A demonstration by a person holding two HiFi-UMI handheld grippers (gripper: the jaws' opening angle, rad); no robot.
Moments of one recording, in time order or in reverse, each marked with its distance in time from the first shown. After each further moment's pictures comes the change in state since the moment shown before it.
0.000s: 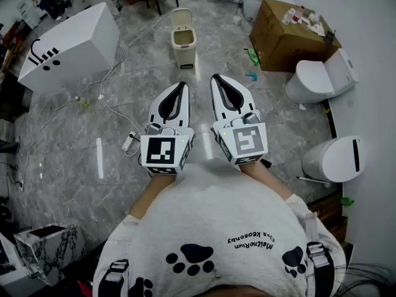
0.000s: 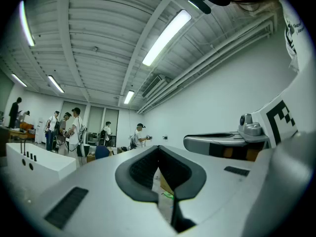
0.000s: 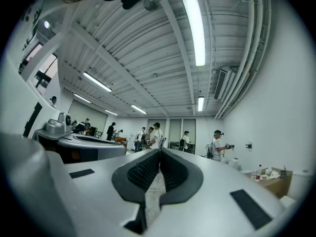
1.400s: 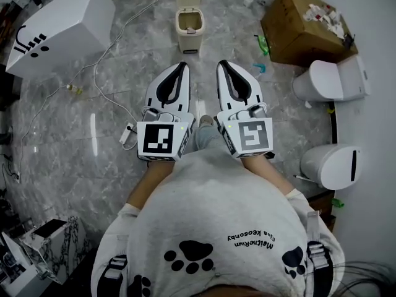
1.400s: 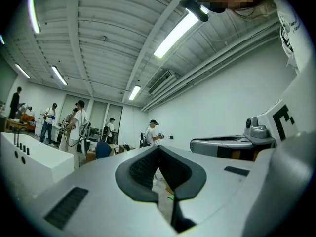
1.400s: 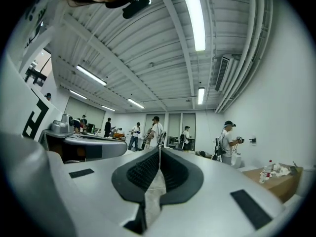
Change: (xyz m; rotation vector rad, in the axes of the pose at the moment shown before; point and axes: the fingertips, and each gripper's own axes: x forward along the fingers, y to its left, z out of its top) left arm 0.181 0.166 -0.054 -0.055 -0.012 0.004; right arm 0.225 -0.046 -0.074 0.015 0.035 -0.006
